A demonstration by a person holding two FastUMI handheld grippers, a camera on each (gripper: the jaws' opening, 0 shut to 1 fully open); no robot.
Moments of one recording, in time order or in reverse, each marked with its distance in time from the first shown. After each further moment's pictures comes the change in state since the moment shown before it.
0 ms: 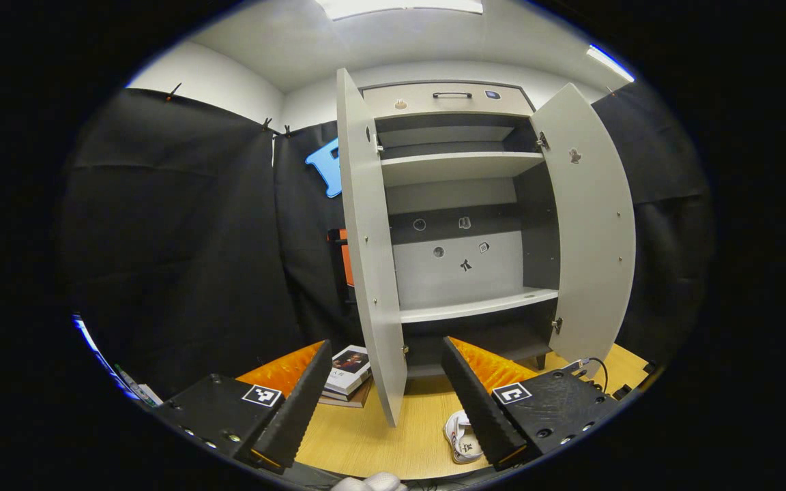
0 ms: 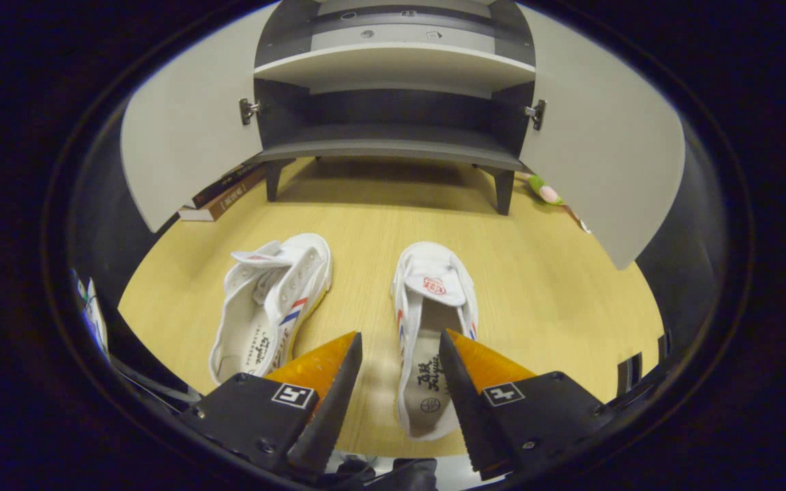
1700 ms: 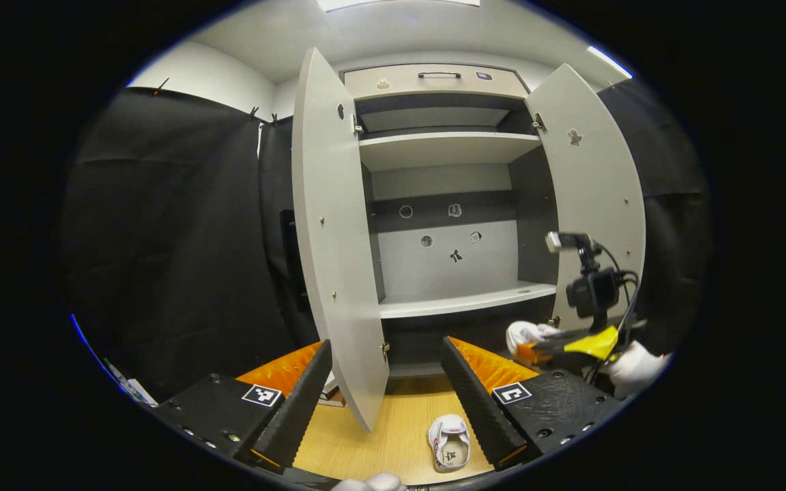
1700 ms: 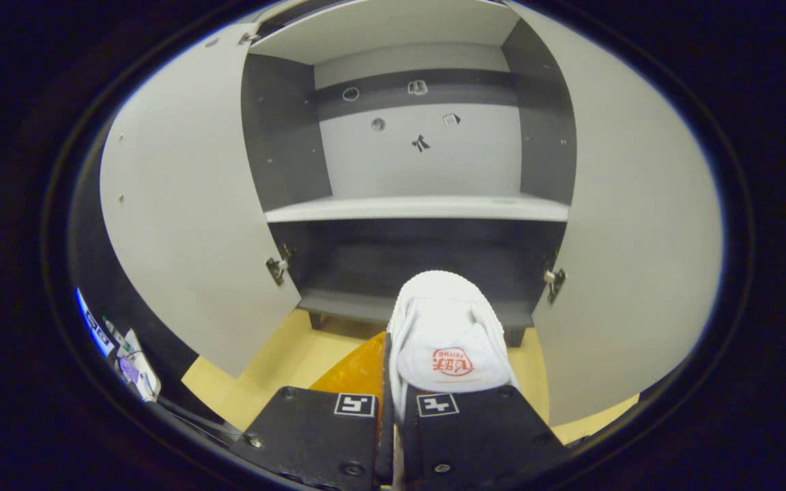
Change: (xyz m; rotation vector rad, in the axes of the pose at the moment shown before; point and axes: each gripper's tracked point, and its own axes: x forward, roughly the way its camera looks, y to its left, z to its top) left arm 0.047 -0.045 -0.020 -0.022 0.036 -0.020; right arm -0.114 0.003 0.275 -0.013 -0.321 0.193
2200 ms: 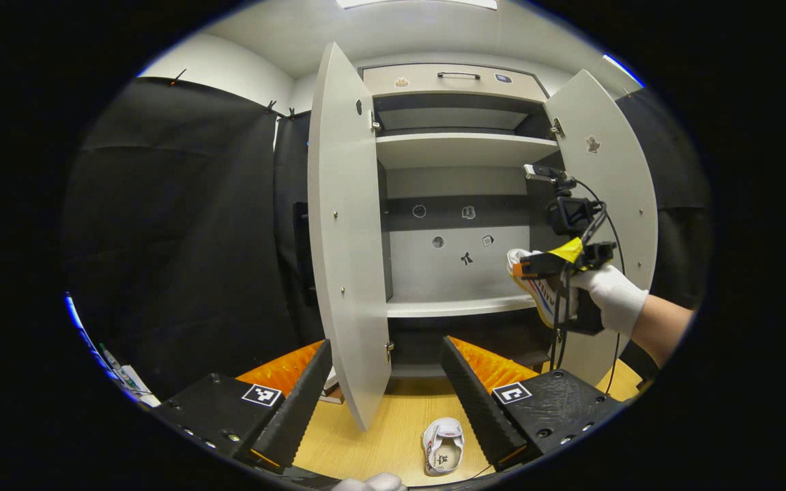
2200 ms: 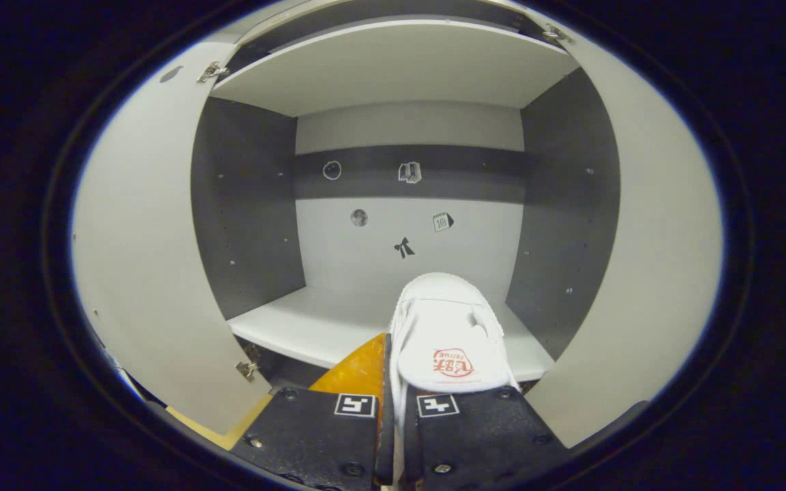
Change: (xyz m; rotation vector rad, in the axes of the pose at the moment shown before) left arm 0.002 0.003 0.000 -0.053 0.009 0.055; right arm 0.050 -0.035 0.179 -0.086 -0.206 -0.095
